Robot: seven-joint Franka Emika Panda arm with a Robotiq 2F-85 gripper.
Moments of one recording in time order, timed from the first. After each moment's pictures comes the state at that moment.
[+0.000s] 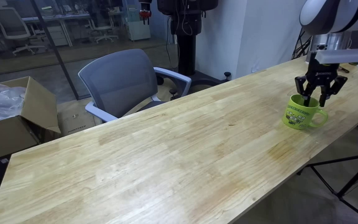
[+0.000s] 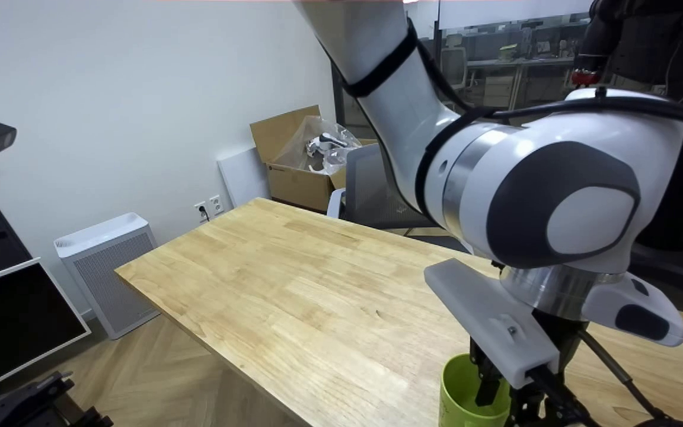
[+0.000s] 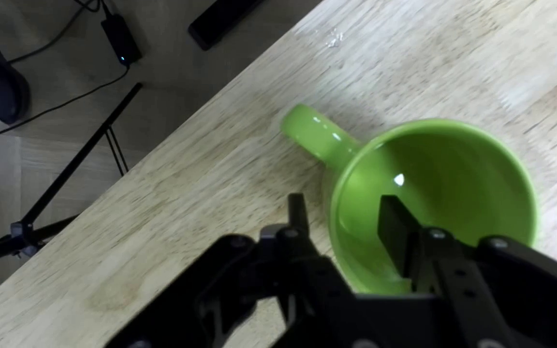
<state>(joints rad) -0.28 0.63 -0.24 -1.99 0.16 2.38 0.10</state>
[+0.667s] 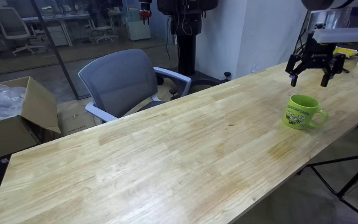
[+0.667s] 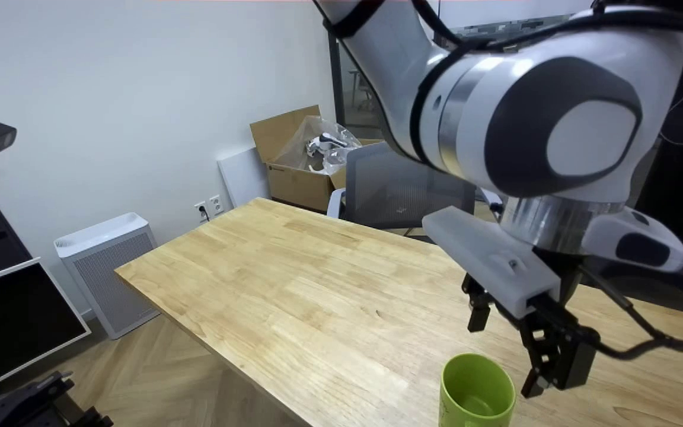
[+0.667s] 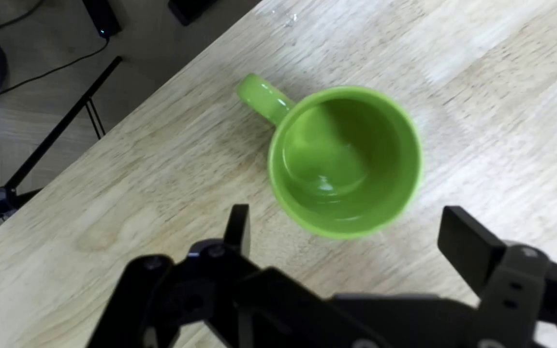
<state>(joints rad) -0.26 0.53 -0.23 -1.98 0.16 2.34 0.10</state>
